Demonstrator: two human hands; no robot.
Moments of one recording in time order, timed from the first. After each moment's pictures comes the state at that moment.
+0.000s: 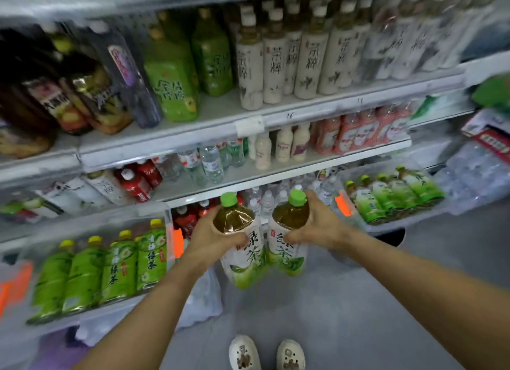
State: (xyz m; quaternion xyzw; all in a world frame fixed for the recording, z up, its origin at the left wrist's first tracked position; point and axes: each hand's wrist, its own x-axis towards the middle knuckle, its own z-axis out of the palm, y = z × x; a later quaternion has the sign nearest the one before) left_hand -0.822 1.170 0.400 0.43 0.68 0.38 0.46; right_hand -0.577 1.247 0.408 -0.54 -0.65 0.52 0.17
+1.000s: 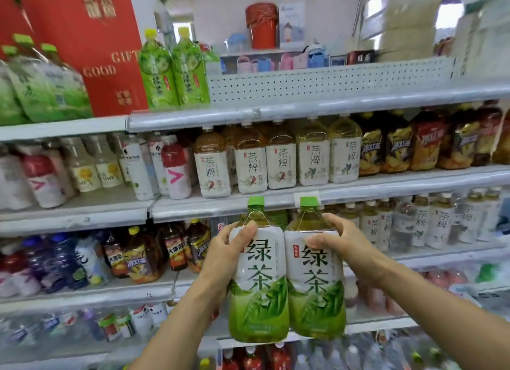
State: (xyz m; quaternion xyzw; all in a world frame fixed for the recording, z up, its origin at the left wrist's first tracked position) left_hand -0.854 1.177 0.698 0.40 0.53 0.63 0.40; right_hand -0.627 1.273 0.709 -0.31 -0.69 0.55 0.36
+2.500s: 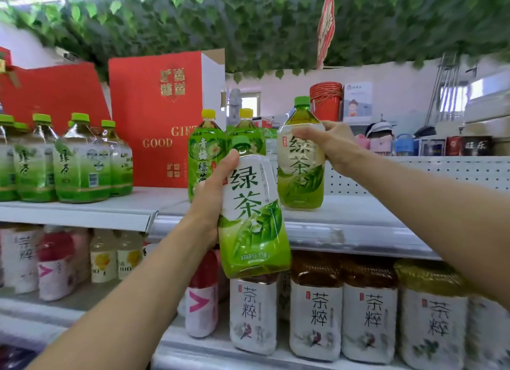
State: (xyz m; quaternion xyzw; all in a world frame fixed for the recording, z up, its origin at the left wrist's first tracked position) left_hand -1.022 1.354 0.955 0.38 0.39 0.77 0.33; right_hand -0.888 1.546 1.044 -0.15 -0.74 0.41 0.51
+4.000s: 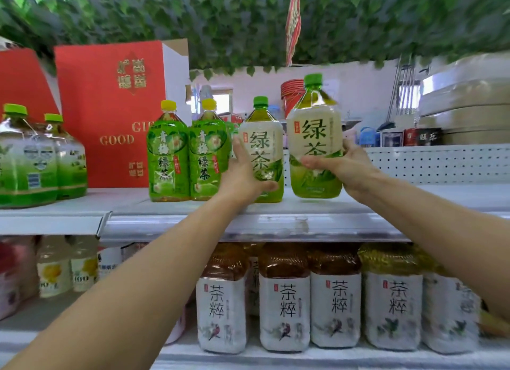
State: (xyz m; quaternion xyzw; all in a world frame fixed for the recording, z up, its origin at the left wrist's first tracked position) left_hand -0.996 1.459 0.970 0.55 0.70 0.44 -0.08; right_hand -0.811 1.550 0.986 -0.21 -0.68 0.44 0.55
